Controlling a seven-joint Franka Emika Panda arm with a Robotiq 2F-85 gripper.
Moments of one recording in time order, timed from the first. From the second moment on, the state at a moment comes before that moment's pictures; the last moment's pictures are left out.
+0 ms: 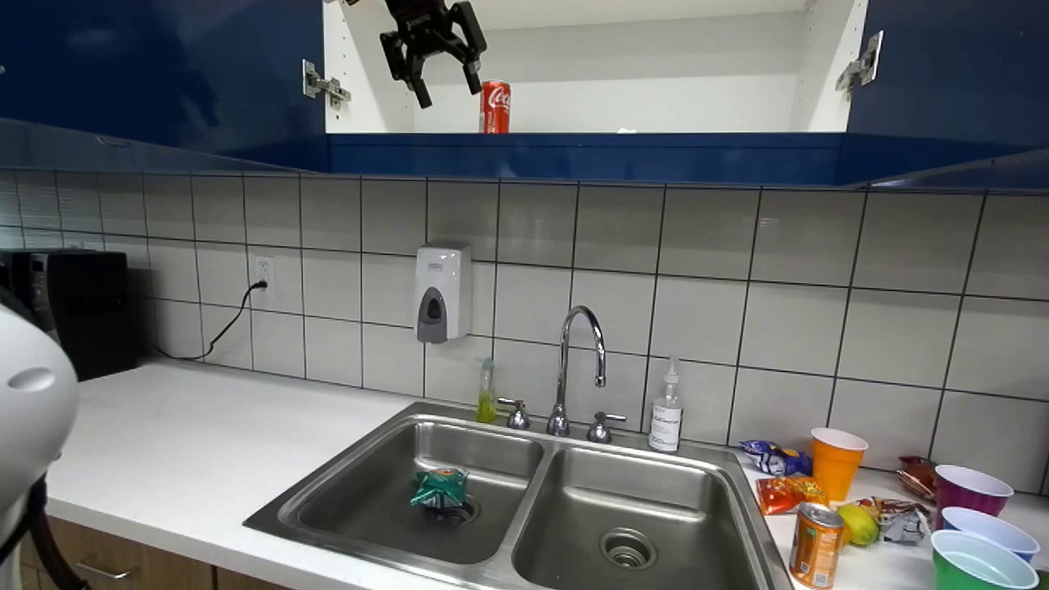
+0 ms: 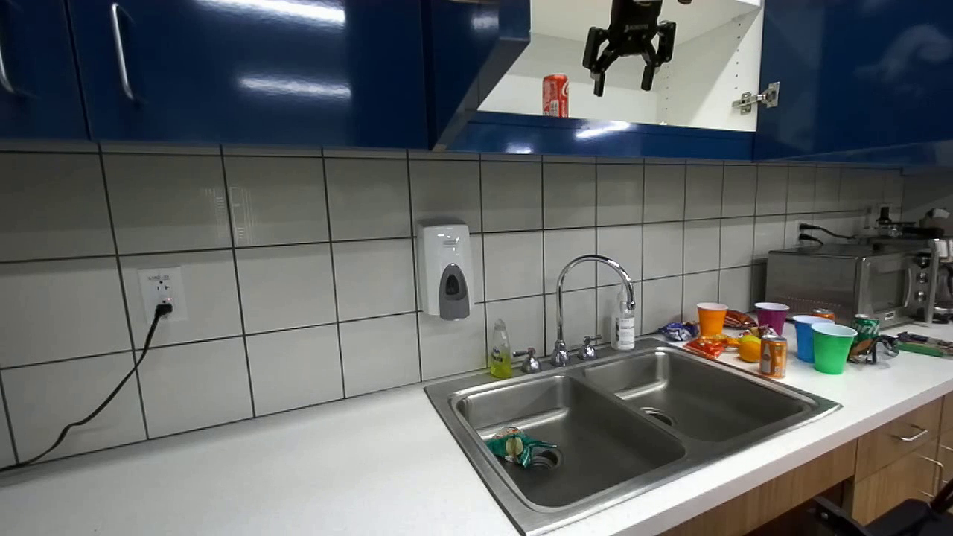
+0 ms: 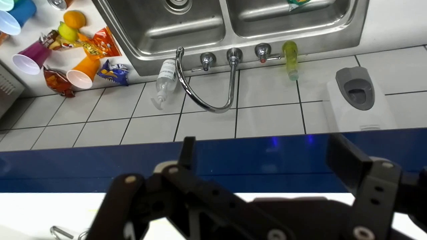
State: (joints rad) arm -0.06 -0.40 0.03 -1.83 -0.22 1.94 0.14
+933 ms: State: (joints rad) arm -0.06 -0.23 0.03 -1.68 -0.23 2.05 0.14
